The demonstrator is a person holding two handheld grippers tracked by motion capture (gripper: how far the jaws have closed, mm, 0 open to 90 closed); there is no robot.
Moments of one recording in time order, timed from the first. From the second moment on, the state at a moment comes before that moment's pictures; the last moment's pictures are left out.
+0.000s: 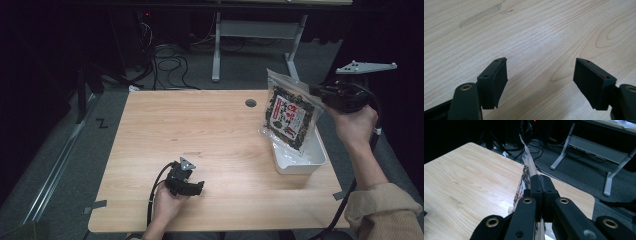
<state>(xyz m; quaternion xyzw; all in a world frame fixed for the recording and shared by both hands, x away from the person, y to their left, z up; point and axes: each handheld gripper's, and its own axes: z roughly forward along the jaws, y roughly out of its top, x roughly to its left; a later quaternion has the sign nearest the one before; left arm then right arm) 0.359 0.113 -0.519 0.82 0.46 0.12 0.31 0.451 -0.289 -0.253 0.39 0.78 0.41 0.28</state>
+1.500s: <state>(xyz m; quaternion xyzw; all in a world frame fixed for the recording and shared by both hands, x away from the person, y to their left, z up) 0.359 0.112 -0.521 0.82 0.46 0.12 0.31 0.448 -0.332 -0.265 0.43 0.76 0.38 0.30</state>
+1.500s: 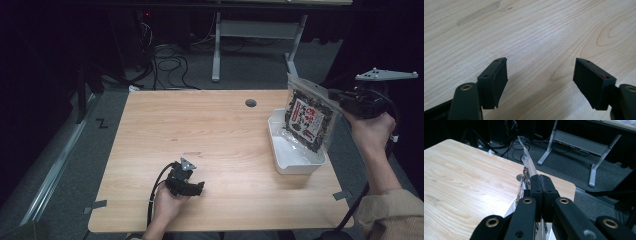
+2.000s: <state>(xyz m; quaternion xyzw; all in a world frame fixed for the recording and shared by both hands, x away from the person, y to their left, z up) 0.359 0.113 -0.520 0.82 0.46 0.12 0.31 0.449 -0.320 -0.299 0.42 0.77 0.38 0.29</state>
